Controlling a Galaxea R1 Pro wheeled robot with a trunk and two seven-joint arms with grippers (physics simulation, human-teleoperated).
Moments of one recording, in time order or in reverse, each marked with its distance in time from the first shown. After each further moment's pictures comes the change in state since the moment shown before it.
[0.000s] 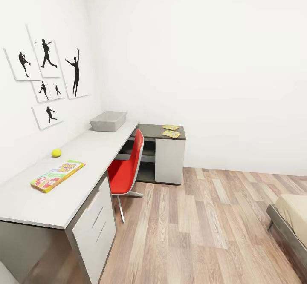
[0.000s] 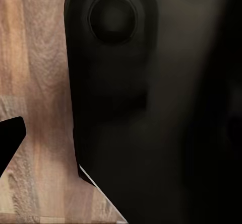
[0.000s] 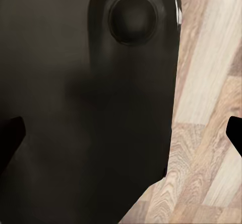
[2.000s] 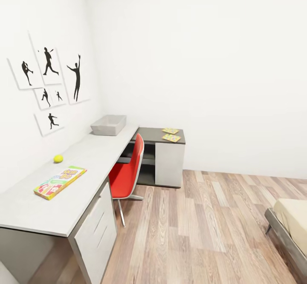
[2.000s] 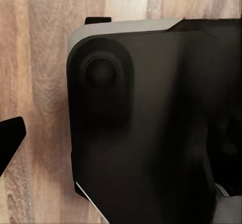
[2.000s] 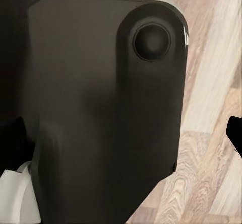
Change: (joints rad) left arm -0.003 -0.022 0.004 -0.119 -0.005 0.021 0.003; right arm -0.002 0.028 0.002 -0.005 0.000 -0.064 0.002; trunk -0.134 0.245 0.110
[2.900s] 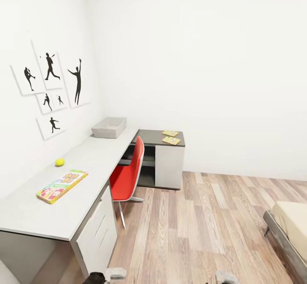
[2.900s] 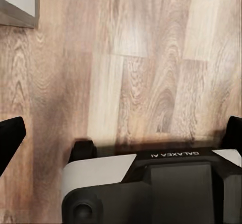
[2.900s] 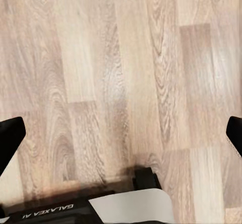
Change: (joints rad) left arm -0.440 -0.070 0.000 -0.144 0.009 0.428 0.015; right arm -0.426 -0.027 -0.073 -0.193 -0.151 0.268 -0.110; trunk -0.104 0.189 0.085
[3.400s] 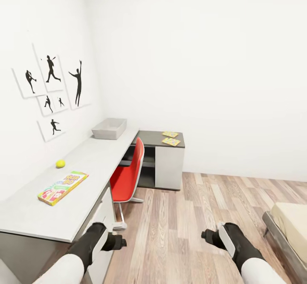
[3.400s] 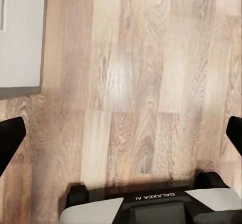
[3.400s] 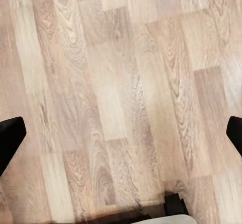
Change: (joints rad) left arm -0.166 0.030 0.020 -0.205 0.004 0.242 -0.091; right arm -0.147 -0.032 -0.136 -0.358 -0.022 0.459 0.005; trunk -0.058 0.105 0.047
